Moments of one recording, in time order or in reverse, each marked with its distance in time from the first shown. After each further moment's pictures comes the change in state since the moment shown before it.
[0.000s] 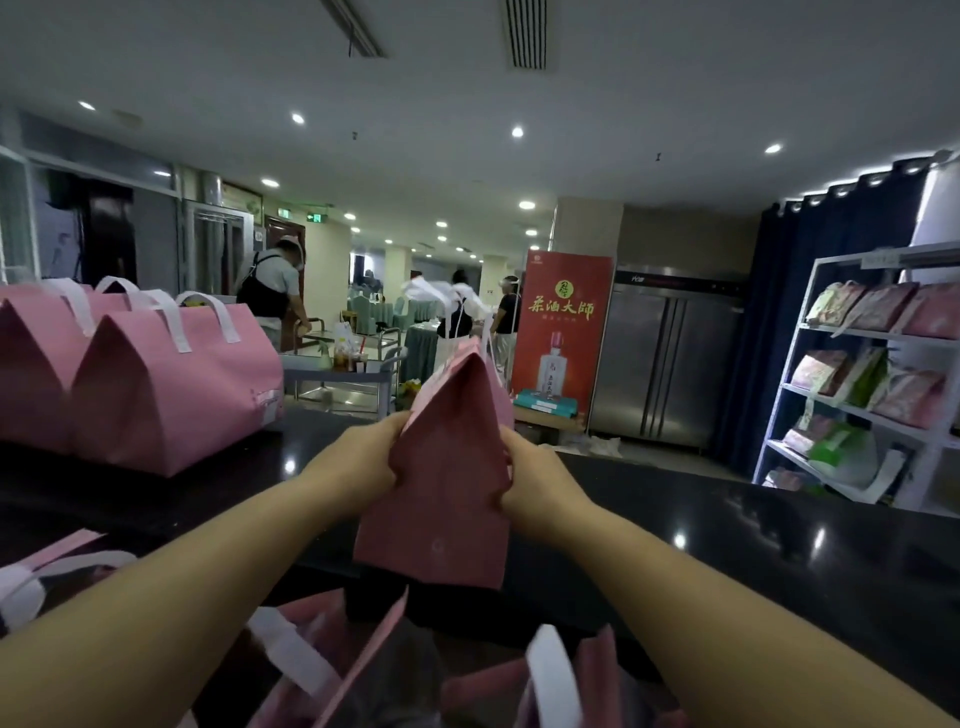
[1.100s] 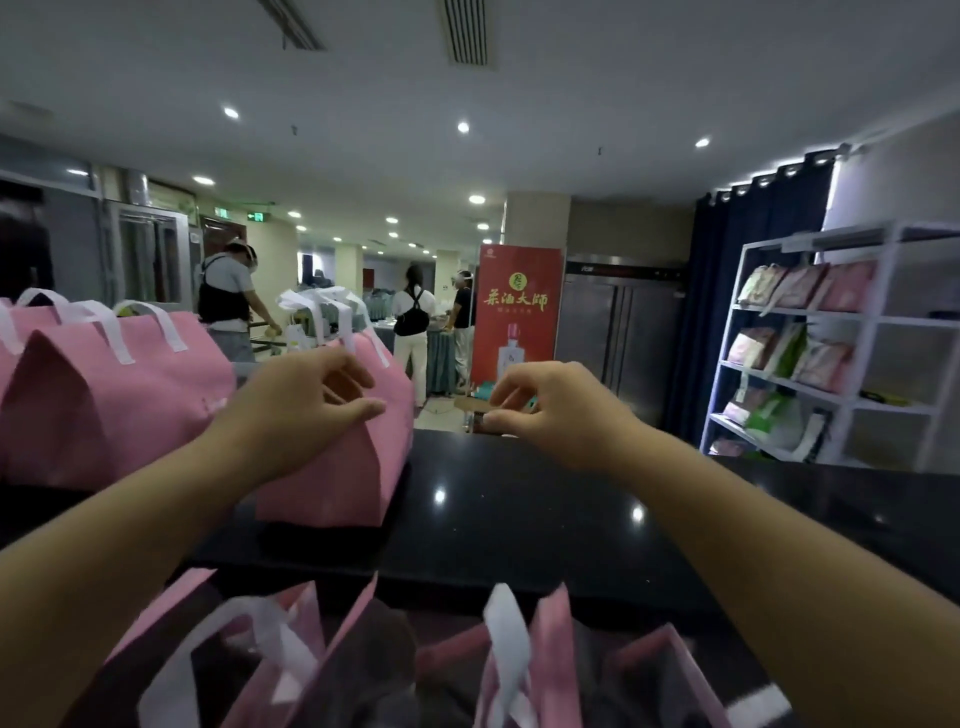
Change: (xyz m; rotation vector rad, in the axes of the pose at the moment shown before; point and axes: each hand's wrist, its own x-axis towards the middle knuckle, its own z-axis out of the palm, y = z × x) left_hand -0.043 0.044 -0.066 -0.038 0.294 0.264; right_hand -0.049 -0.042 -0.087 -0.261 0.122 -0.182
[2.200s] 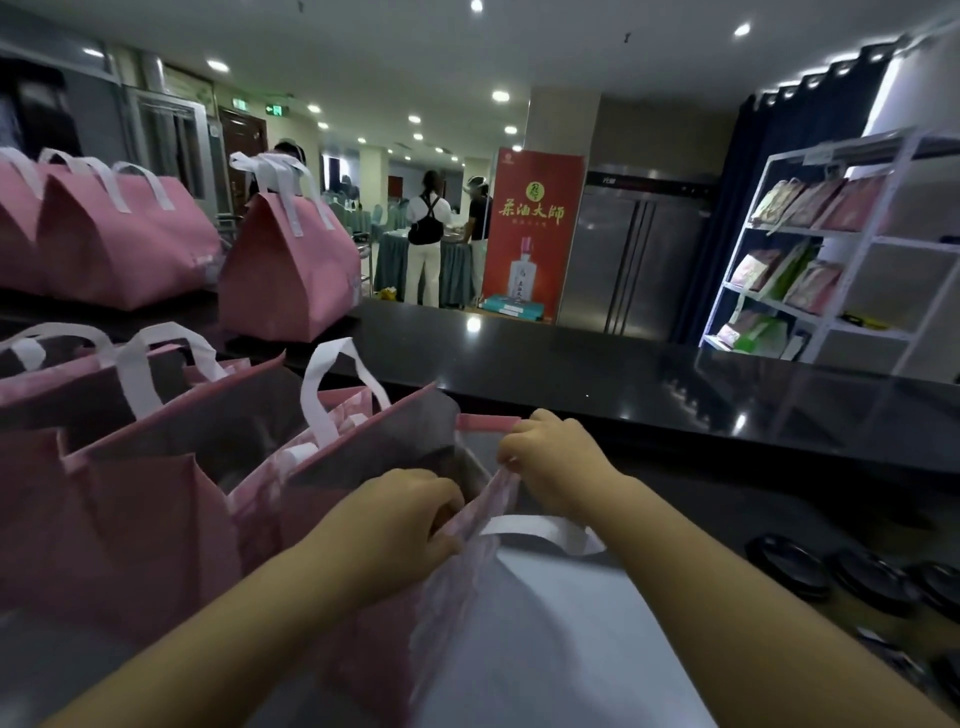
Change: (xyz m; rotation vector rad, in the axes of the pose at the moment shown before) left_hand -0.243 0.252 0.130 0.101 -0.428 0.066; right_hand -0.270 0.110 -0.008 -0.508 -0.270 -0.149
